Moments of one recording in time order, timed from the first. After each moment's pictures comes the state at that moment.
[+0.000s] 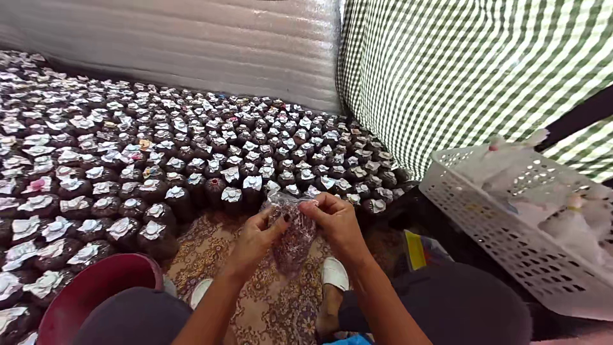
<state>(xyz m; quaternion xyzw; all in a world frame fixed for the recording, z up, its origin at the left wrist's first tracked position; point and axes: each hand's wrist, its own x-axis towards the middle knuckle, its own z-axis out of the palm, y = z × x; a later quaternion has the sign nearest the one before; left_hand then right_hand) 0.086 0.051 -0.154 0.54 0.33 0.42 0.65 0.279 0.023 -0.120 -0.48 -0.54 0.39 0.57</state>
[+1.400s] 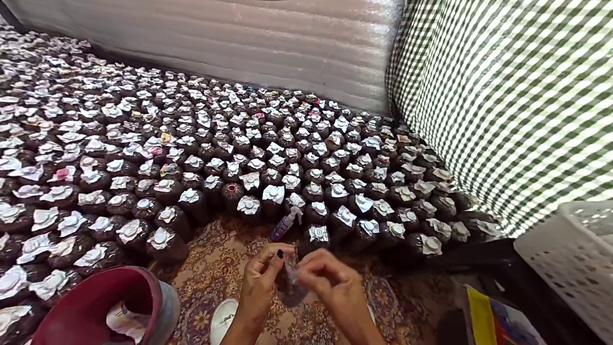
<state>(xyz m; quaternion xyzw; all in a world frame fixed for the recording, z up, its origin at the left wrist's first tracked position) 0.093 0.093 -0.240 0.45 0.32 0.57 0.60 0.268 0.070 -0.207 -0.43 -0.59 0.41 0.54</state>
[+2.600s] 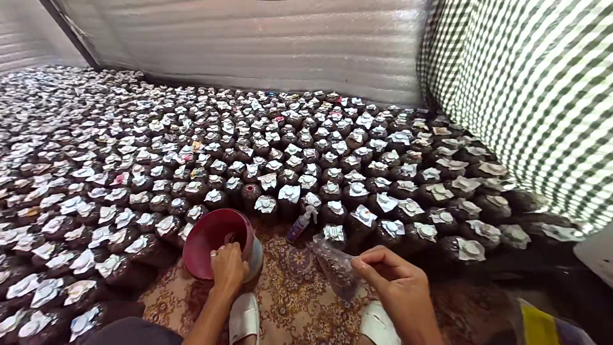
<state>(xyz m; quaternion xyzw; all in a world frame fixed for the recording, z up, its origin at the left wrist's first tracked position) 0.023 0.127 -0.275 0.63 0.76 -0.06 0.15 0.342 0.062 -0.197 -0.50 -0.55 0.34 0.57</state>
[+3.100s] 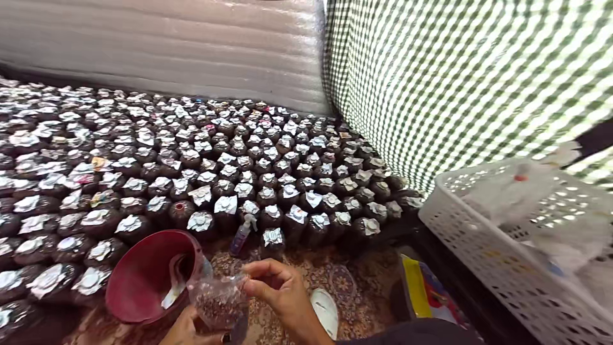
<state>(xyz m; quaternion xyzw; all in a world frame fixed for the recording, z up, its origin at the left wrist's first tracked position) 0.043 0.062 -0.269 0.56 0.38 0.34 0.66 0.287 0.059 -0.205 -0.34 -0.47 0.56 0.59</state>
